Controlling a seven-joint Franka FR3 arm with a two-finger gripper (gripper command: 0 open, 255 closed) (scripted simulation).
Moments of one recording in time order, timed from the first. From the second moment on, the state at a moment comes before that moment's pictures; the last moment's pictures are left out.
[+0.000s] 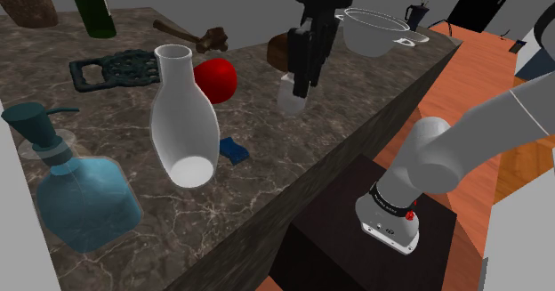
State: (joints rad) arm 0.22 -0.45 0.45 -1.82 0.26 1.35 0.46
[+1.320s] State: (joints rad) arm 0.25 -0.53 0.48 -2.15 0.30 1.60 0.42
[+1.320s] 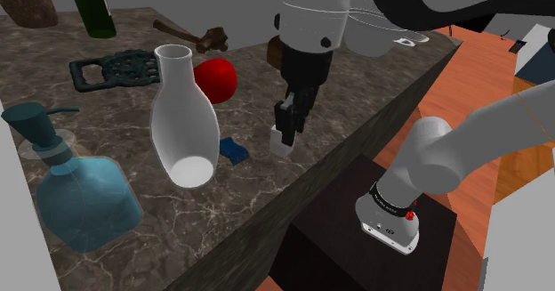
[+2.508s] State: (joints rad) arm 0.25 -0.53 0.50 -2.25 0.32 1.70 0.41
